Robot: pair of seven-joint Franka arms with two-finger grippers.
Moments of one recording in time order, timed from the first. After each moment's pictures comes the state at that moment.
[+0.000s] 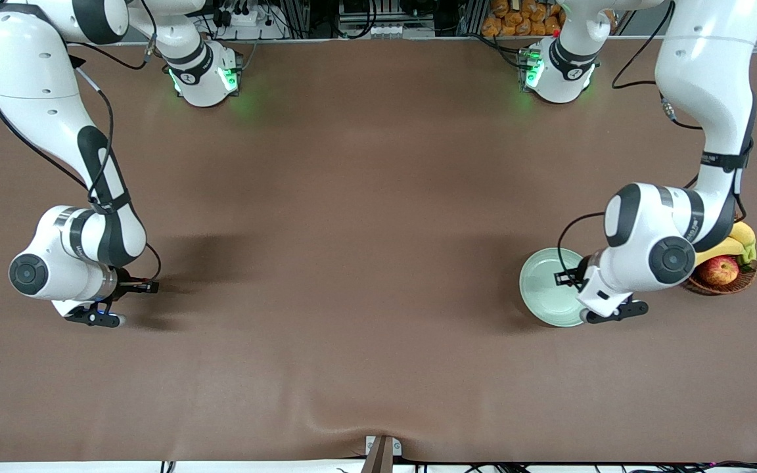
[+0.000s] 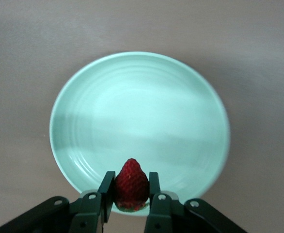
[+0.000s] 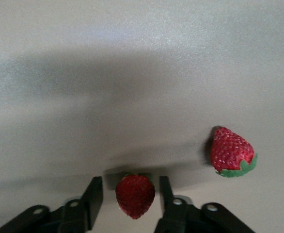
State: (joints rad) left arm -0.02 0.58 -0.12 -1.70 0.03 2.11 -0.34; right arm 0.05 0.68 -0.19 -1.73 0.11 2.23 -0.03
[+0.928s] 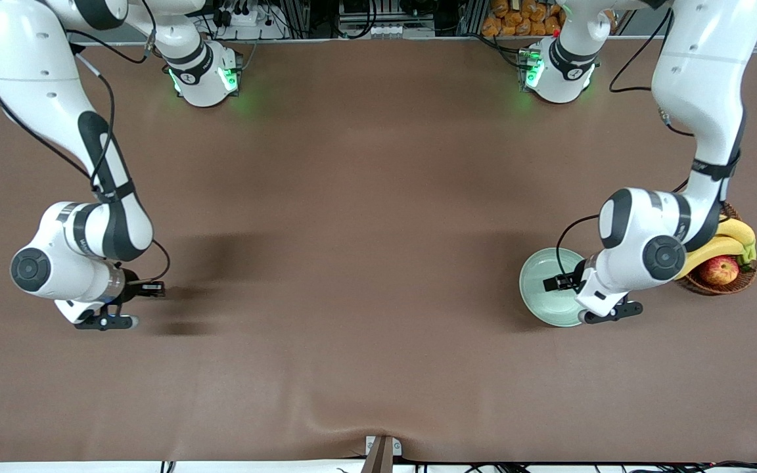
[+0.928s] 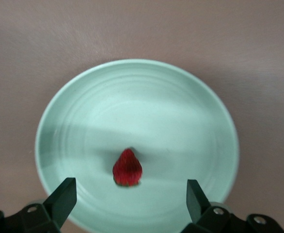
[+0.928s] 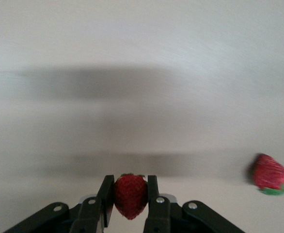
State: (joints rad) left arm -0.01 0.55 -0.14 -1.76 0.03 2.21 -0.34; right arm 0.05 0.60 -0.08 -1.72 0.11 2.24 -0.13
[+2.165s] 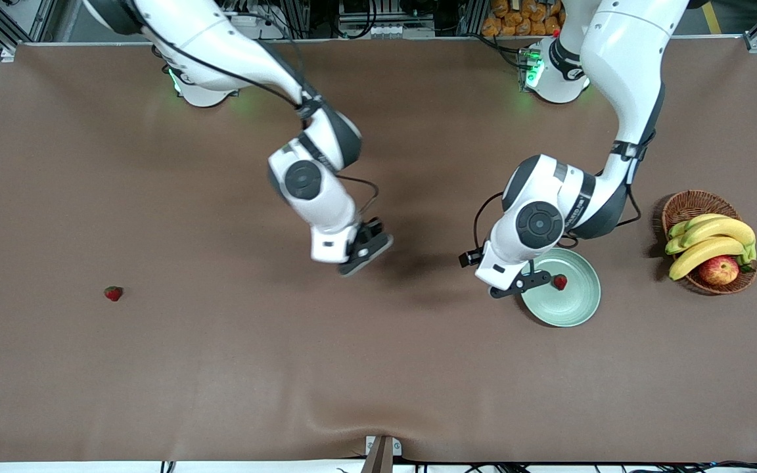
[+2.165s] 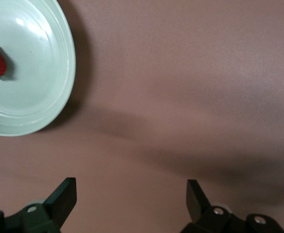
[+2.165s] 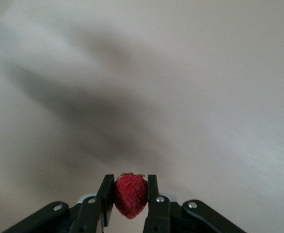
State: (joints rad) left arm -0.32 0.56 -0.15 -1.66 0.02 2.07 -0.76; right arm 0.60 0.70 0.14 -1.59 0.12 2.51 -0.03
